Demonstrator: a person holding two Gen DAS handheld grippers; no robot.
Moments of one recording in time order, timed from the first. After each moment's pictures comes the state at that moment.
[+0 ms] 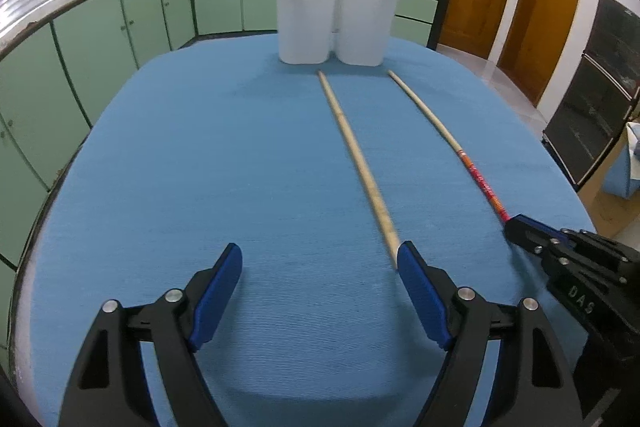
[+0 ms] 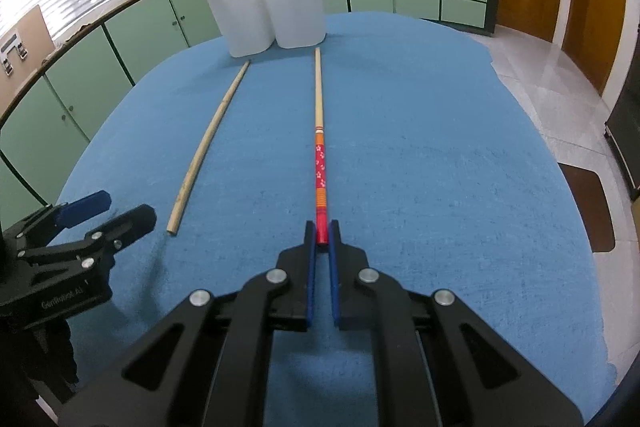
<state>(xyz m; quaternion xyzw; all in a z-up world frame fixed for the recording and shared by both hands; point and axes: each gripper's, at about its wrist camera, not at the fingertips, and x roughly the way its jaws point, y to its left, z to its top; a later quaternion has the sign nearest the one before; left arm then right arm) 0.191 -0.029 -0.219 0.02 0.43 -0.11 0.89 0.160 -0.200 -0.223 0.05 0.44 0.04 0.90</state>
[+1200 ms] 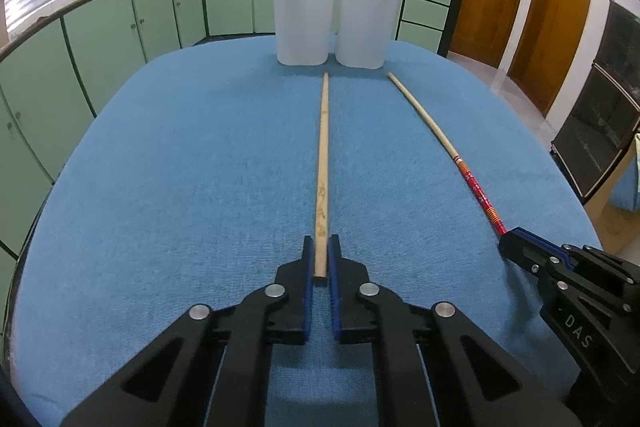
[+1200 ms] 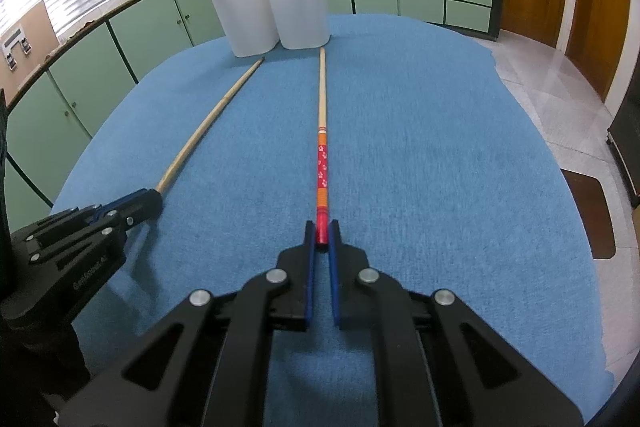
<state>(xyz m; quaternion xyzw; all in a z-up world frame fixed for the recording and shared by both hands) 0.193 -0.040 -0.223 0.01 0.42 -0.09 0.90 0.159 -0.200 -0.221 0.05 0.43 0.05 0.90</state>
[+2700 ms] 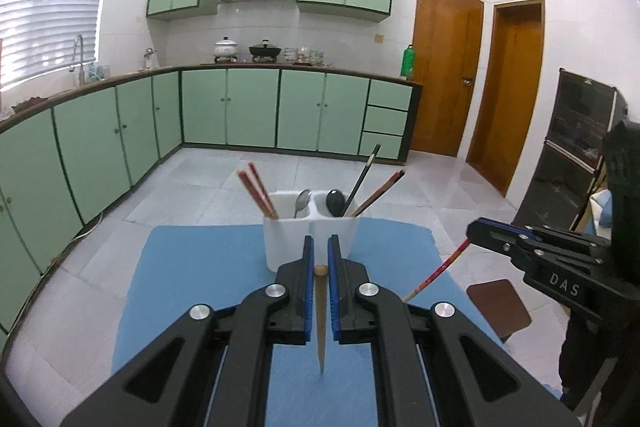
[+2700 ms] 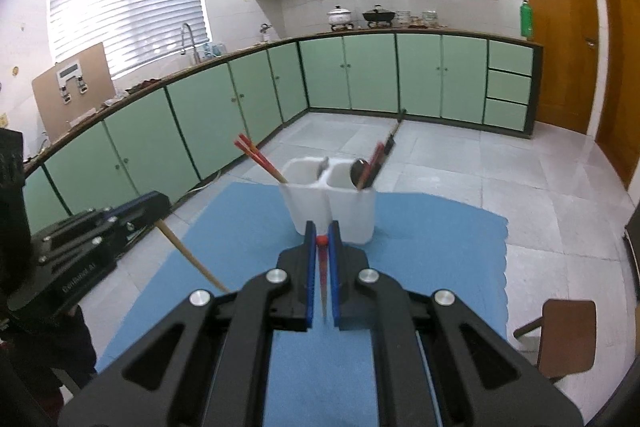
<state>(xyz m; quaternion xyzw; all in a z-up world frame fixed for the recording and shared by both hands) 0.212 -0.021 -0.021 -0.01 0.25 -0.16 0.96 0.209 -0.200 -0.013 0.03 0.30 0.14 0.94</state>
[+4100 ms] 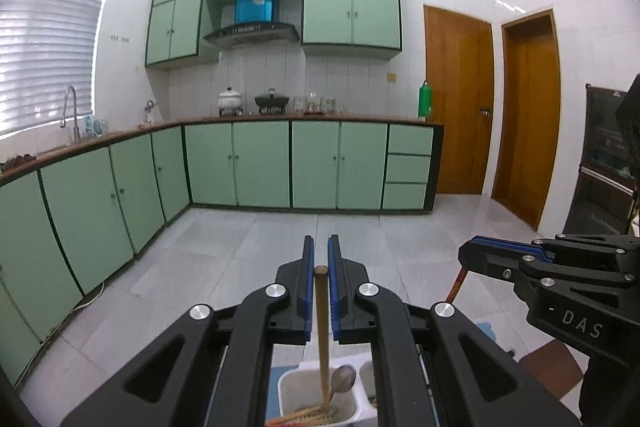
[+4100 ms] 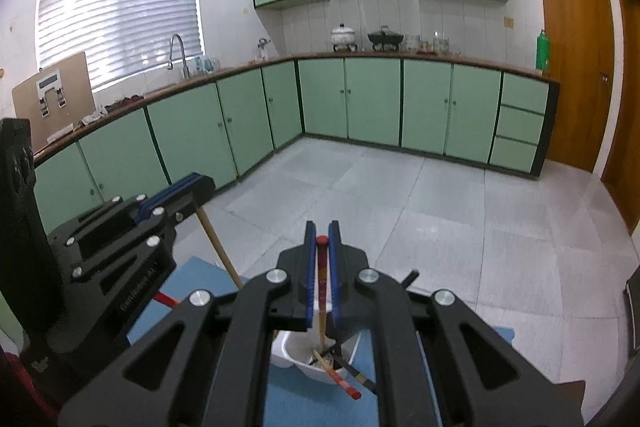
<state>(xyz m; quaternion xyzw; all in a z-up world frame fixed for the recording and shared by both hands) 0.421 -0.059 0.005 0.02 0.16 -0.12 0.98 0.422 -0.194 0.019 0.00 0.27 0.13 0.95</state>
